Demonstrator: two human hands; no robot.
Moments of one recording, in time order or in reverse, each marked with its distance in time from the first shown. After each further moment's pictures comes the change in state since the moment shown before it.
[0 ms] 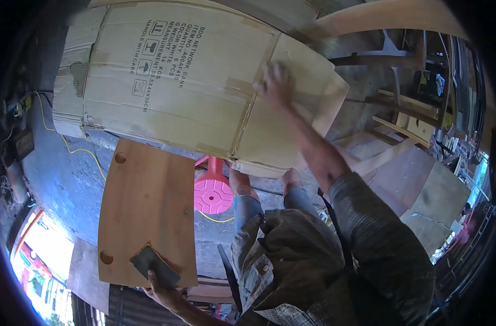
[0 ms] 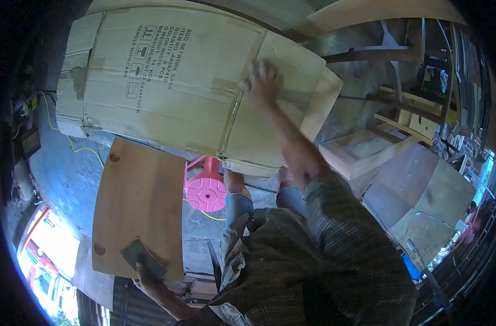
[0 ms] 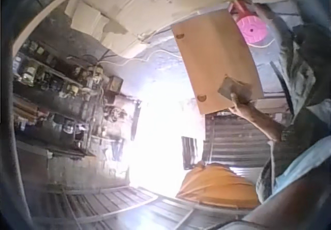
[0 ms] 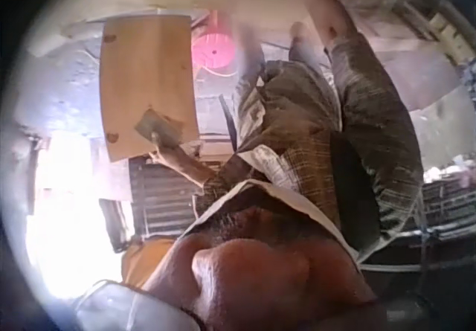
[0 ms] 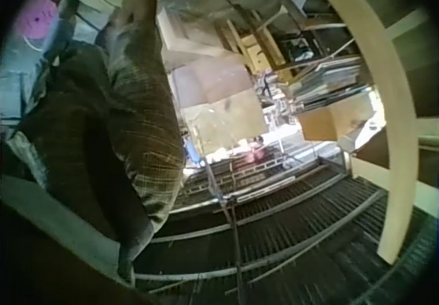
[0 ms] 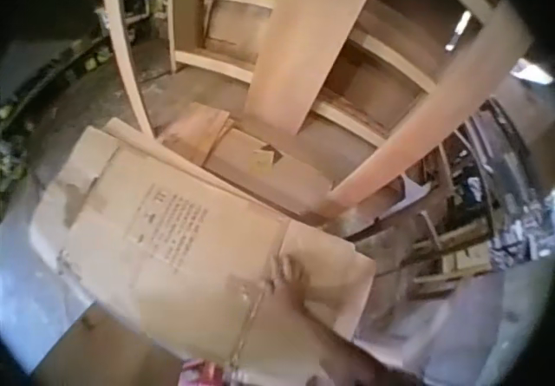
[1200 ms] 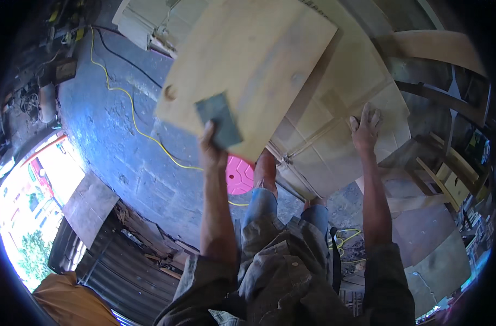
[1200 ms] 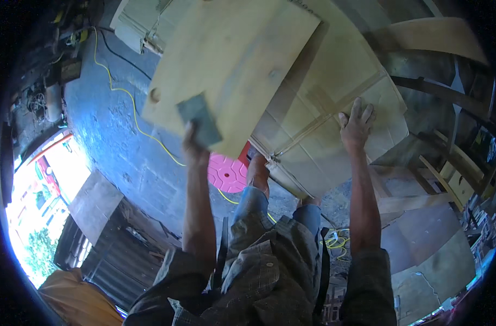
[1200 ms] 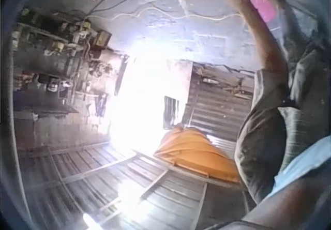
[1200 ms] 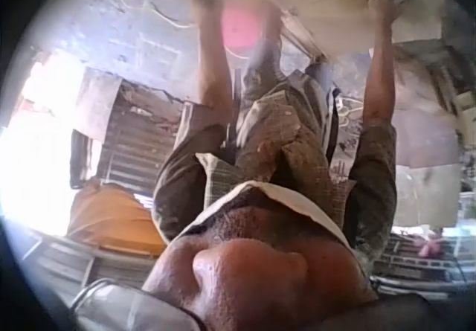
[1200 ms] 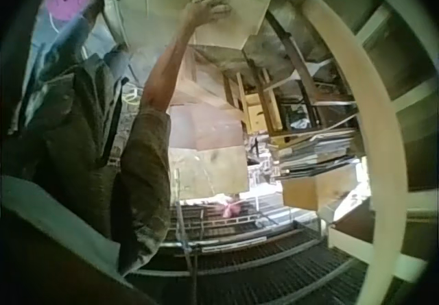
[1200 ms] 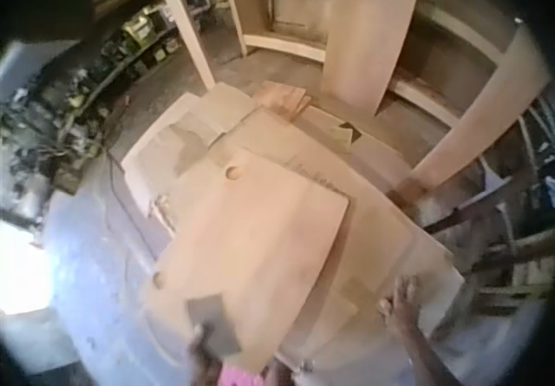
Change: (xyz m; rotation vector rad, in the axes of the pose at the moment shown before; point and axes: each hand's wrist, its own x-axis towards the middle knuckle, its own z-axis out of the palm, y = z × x) left_hand 0.069 -0.119 0.253 -0.782 -0.659 -0.253; right_hand -0.107 0.118 -0.010 -0.113 -0.162 0.071
